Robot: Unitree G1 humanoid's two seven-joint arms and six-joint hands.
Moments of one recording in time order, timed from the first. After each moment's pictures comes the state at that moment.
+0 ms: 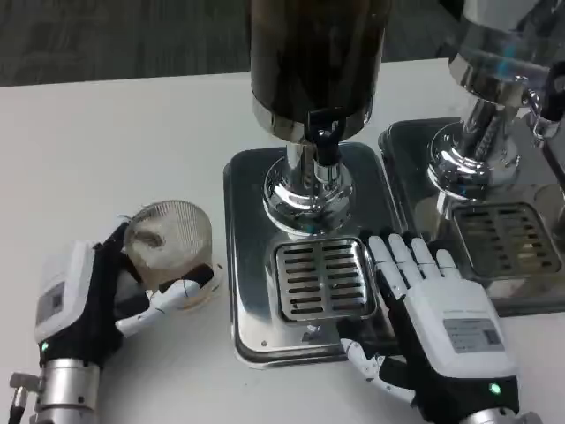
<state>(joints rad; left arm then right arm) -0.25 0.38 -0.19 1.04 0.56 -0.72 0.70 0.24 -0.28 0.44 -0.12 -1.06 0.11 -0.32</state>
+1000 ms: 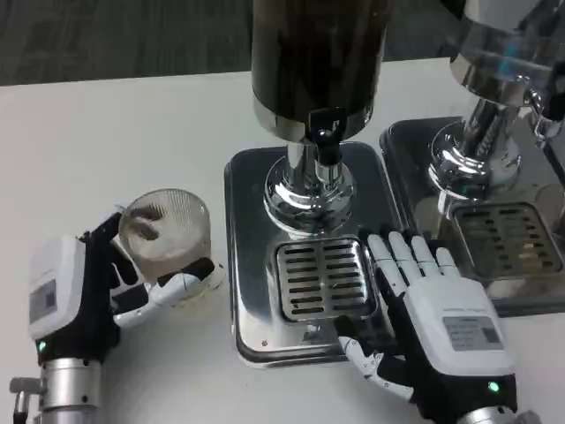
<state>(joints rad) -0.25 0.38 -0.22 1.00 0.60 -0.74 0.87 0.24 -0.26 0.44 -0.11 -1.06 0.12 -0.32</state>
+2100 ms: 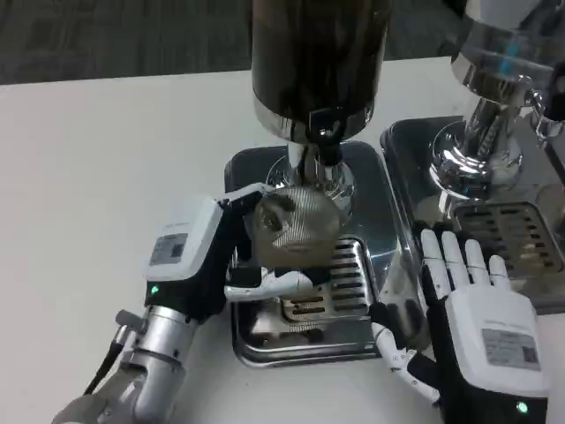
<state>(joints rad) -0.48 0.27 -0.42 1.12 0.74 -0.73 0.81 0.32 -0.20 0.41 -0.14 -1.08 0.21 -0.45</state>
